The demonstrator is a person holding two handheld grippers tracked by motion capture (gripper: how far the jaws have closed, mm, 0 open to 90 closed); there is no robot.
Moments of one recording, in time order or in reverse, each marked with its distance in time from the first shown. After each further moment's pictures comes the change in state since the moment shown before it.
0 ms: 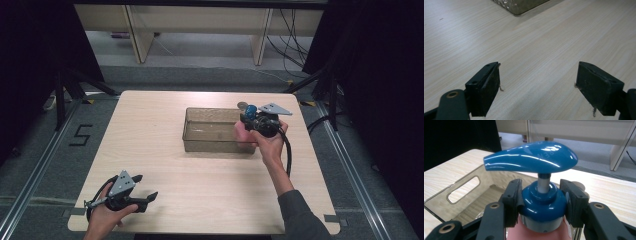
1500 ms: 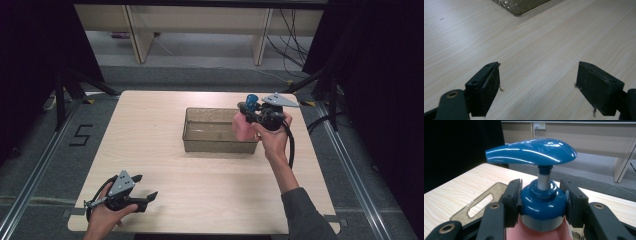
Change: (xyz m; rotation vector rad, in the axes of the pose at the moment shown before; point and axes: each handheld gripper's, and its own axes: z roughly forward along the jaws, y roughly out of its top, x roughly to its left) left arm 0.001 0.000 0.000 -0.001 0.000 -0.001; right arm 0.012 0.037 -0.025 -0.073 0.041 -0.012
